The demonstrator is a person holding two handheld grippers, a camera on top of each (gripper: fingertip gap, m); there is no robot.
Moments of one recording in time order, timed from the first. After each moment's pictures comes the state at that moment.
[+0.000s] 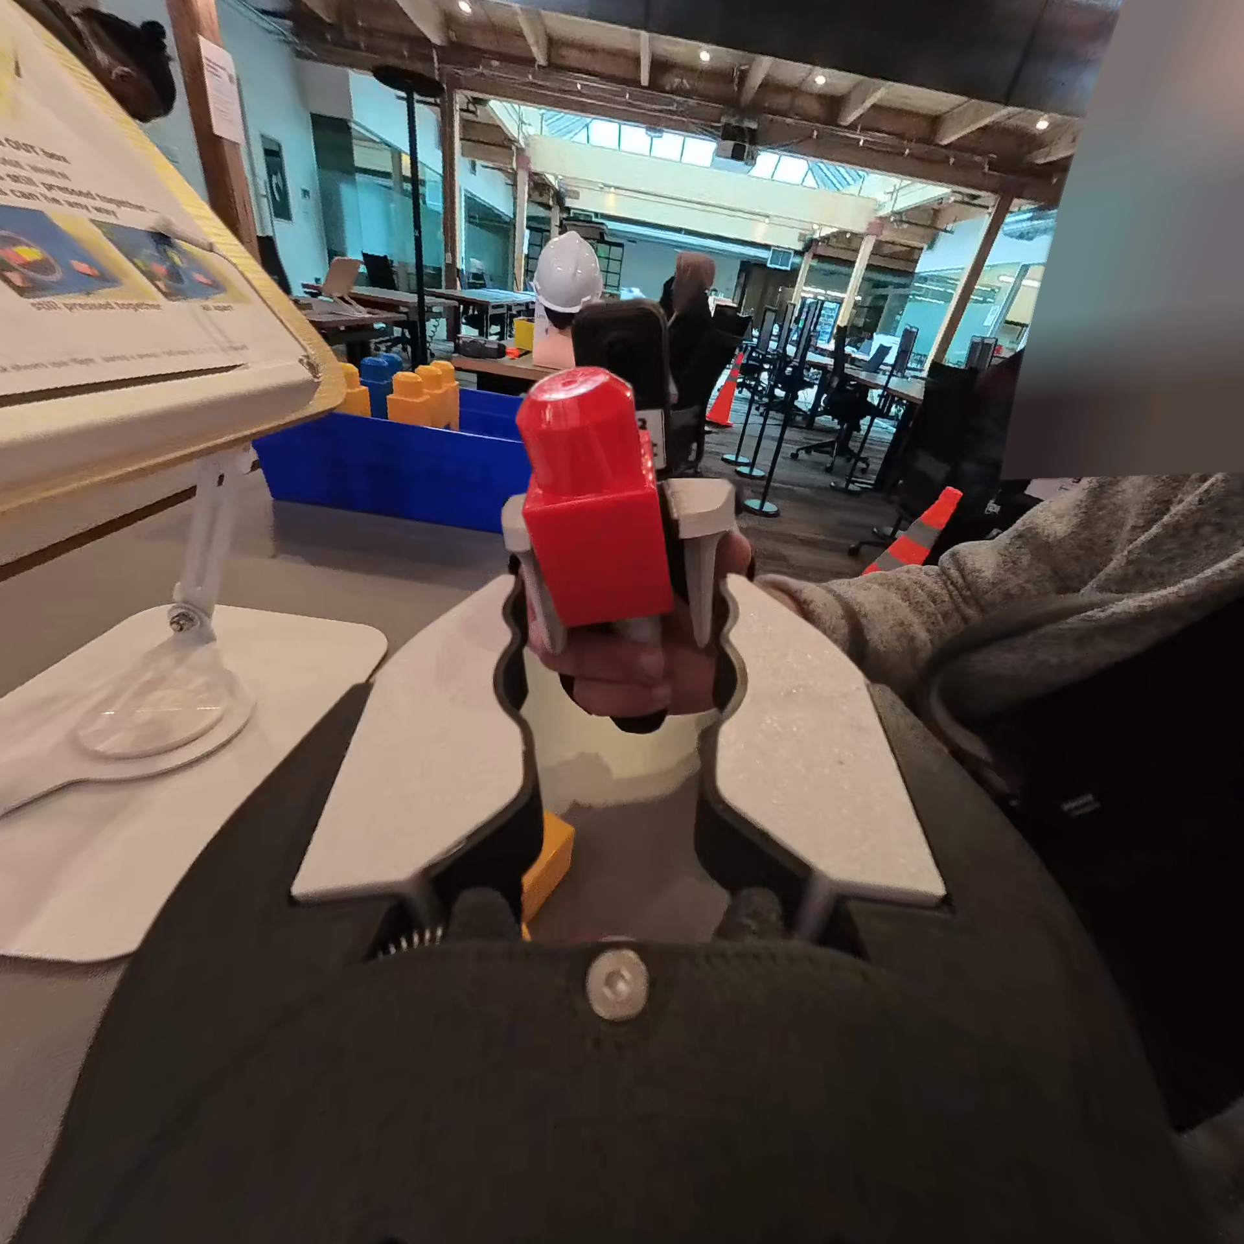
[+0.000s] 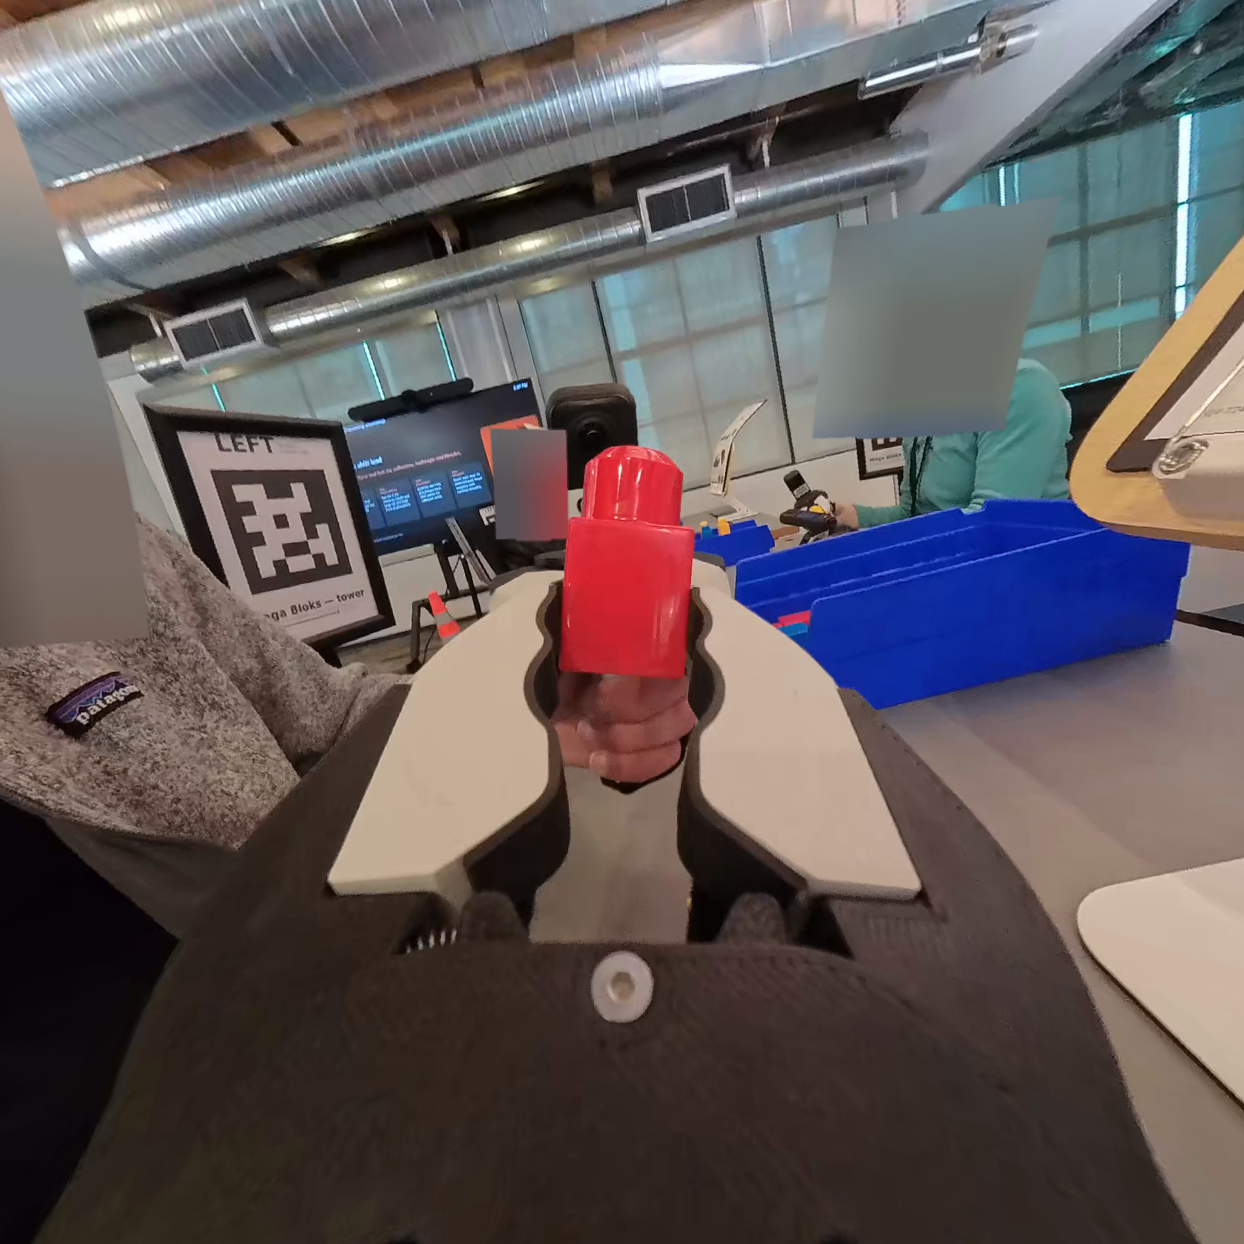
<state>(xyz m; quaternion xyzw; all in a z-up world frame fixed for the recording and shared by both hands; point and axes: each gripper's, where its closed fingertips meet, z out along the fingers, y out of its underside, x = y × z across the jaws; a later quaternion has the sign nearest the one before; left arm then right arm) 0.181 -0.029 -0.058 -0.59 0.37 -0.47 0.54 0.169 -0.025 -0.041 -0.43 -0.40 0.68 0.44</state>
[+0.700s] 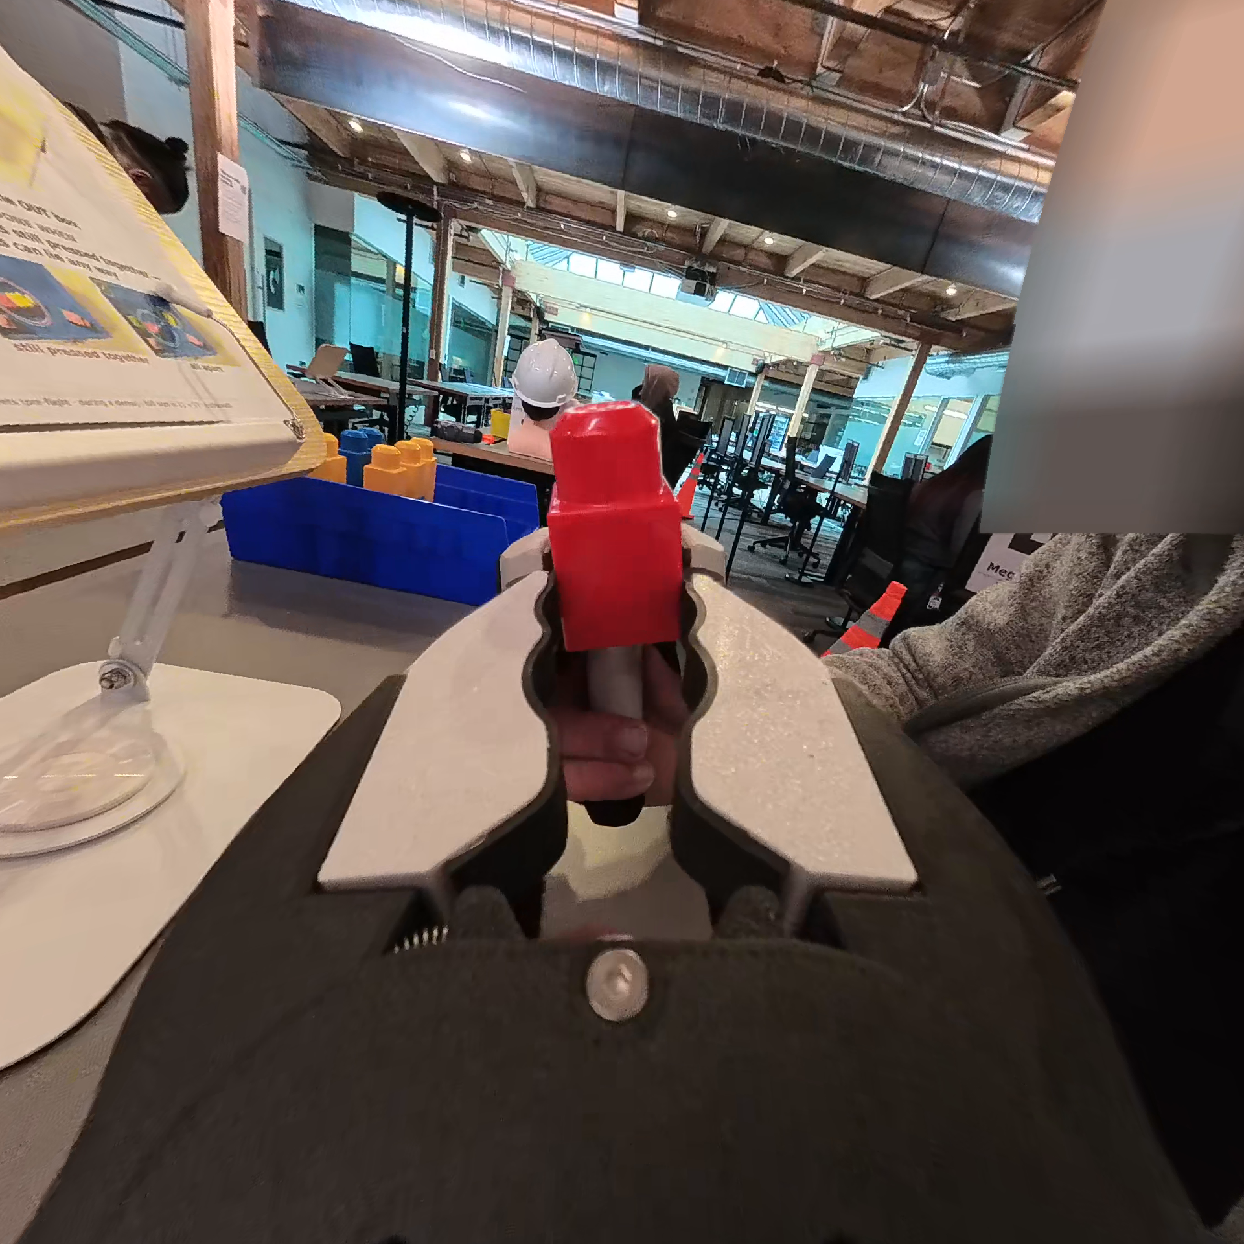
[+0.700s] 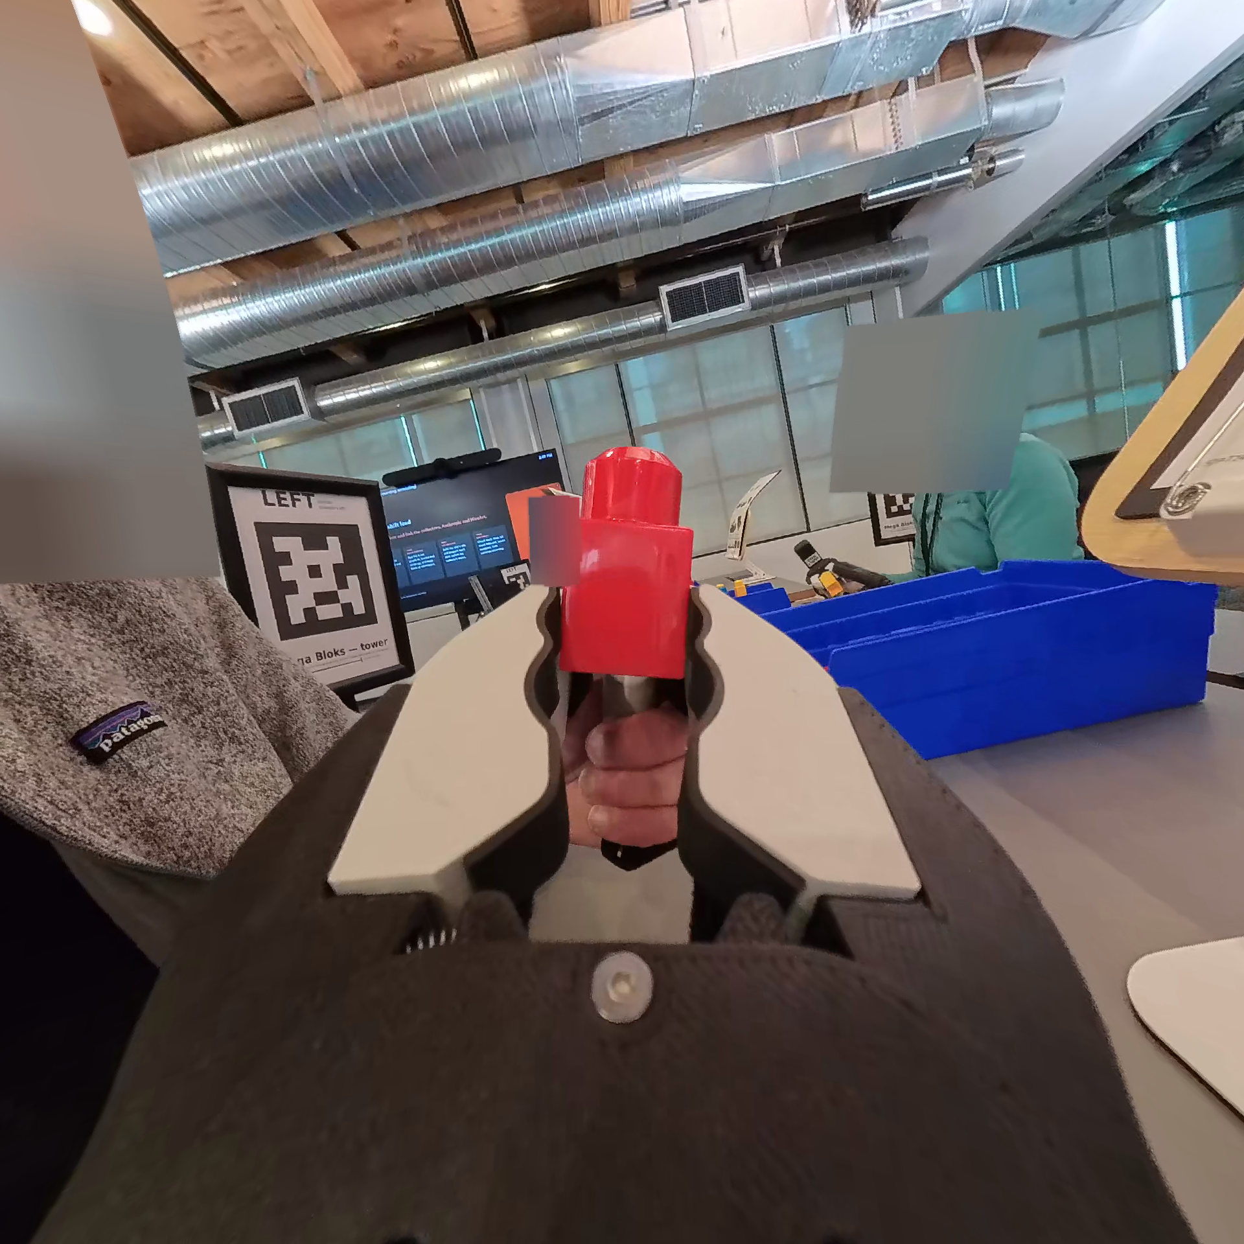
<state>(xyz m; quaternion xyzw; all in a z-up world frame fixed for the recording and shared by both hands) 0.187 -0.030 -0.043 -0.55 0.33 -0.53 0.56 0.176 -0.028 -0.031 -0.39 -0.37 0.71 0.46</state>
